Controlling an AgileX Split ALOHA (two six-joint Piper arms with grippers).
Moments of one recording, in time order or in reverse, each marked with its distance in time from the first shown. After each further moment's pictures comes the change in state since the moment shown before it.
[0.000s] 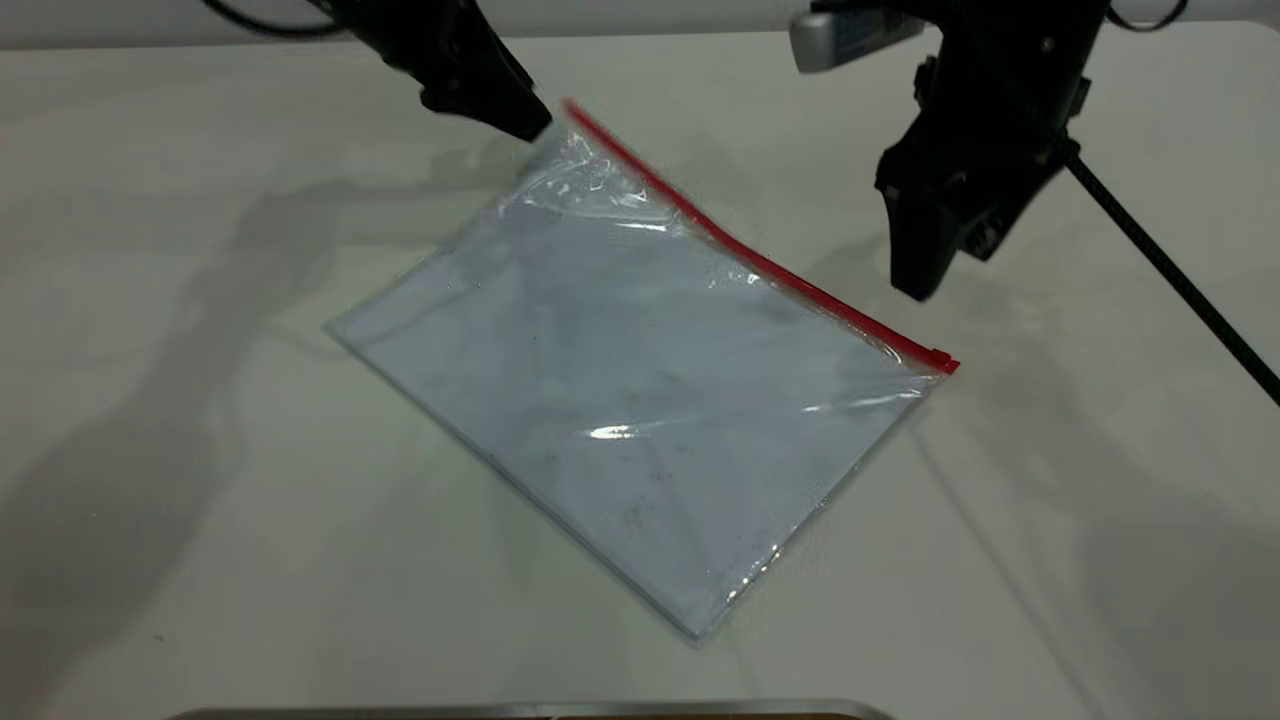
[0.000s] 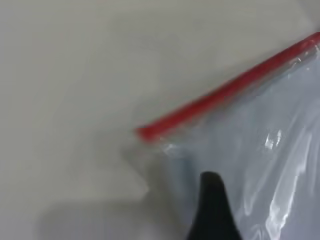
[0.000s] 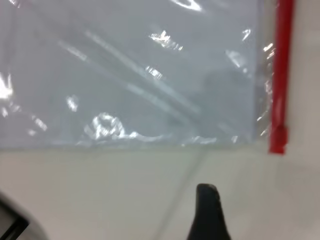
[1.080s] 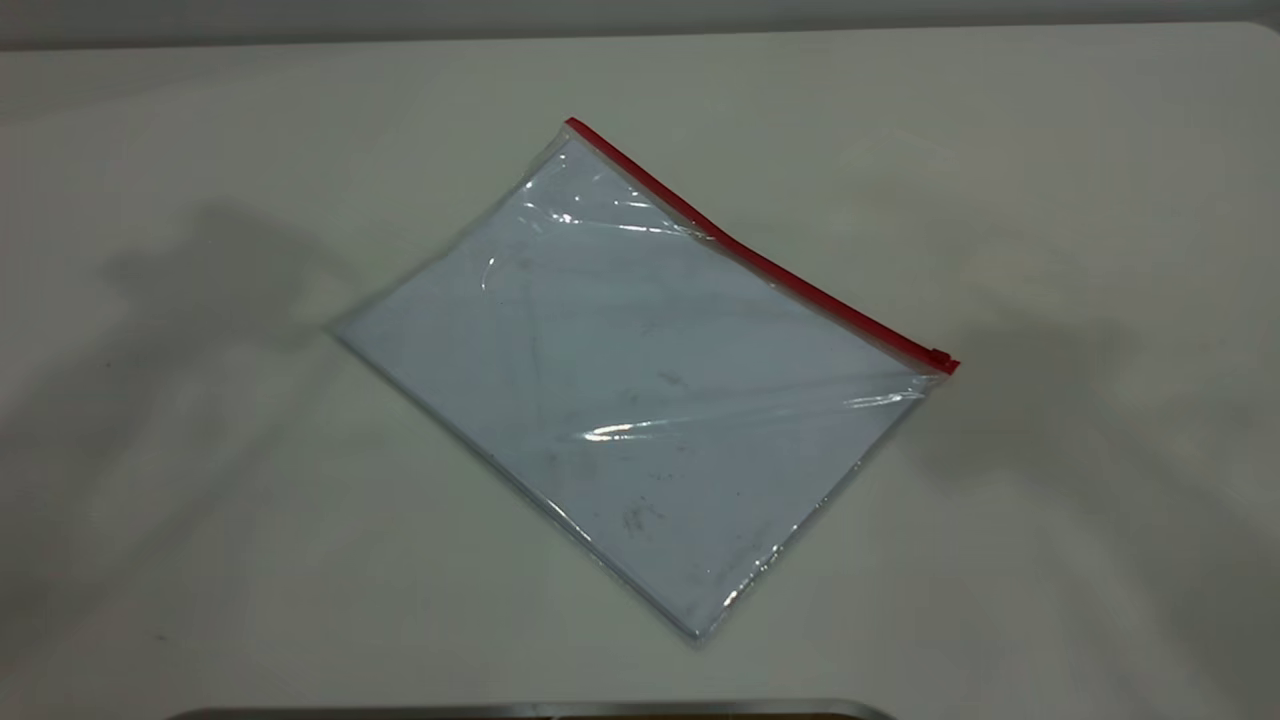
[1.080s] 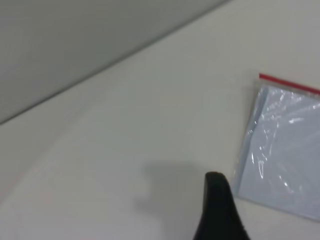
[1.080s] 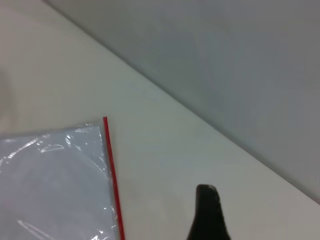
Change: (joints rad) left arm 0.000 -0.902 0.000 0.761 0.356 -1.180; right arm 0.000 -0.900 -0.211 -0.078 0.173 0.103
